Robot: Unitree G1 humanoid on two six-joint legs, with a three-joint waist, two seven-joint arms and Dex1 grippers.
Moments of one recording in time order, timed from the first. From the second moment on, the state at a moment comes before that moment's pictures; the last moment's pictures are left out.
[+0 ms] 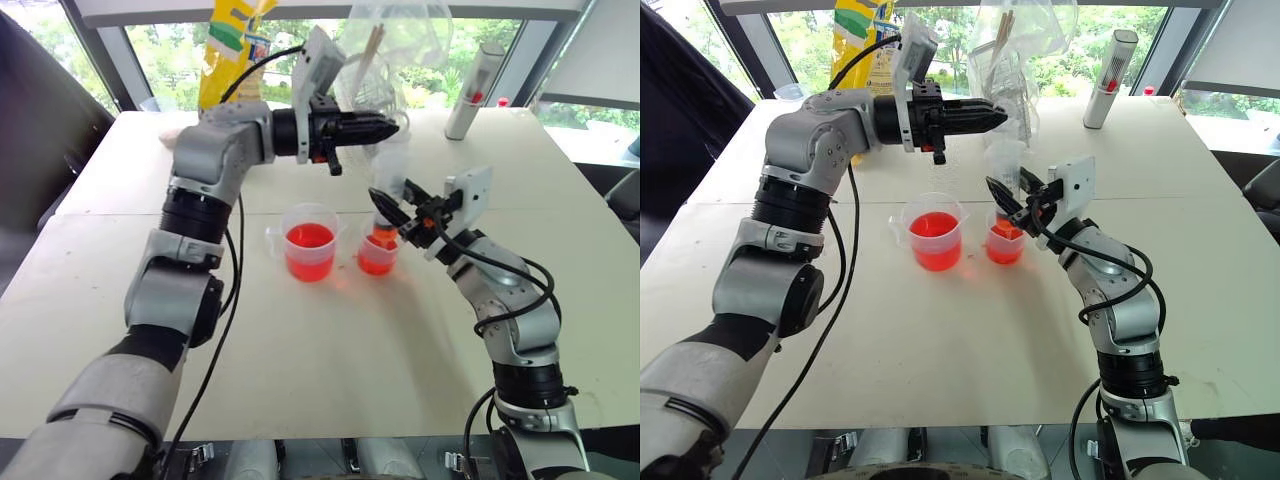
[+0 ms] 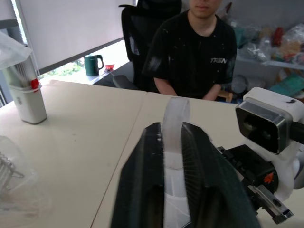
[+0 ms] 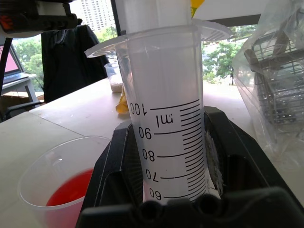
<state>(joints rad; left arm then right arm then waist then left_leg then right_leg) -1.26 0.26 -0.07 0.50 -0.40 0.60 -1.10 -0.40 -0.34 -0.05 -0.29 0.35 0.42 0.47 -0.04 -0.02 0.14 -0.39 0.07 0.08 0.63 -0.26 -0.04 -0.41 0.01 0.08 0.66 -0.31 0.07</state>
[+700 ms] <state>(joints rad) -1.23 0.24 -0.12 0.51 -0.32 0.48 -1.13 -0.40 -0.41 -0.06 -0.31 0.38 0.53 0.47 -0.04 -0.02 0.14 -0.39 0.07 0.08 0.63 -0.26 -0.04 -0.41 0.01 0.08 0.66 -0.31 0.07</state>
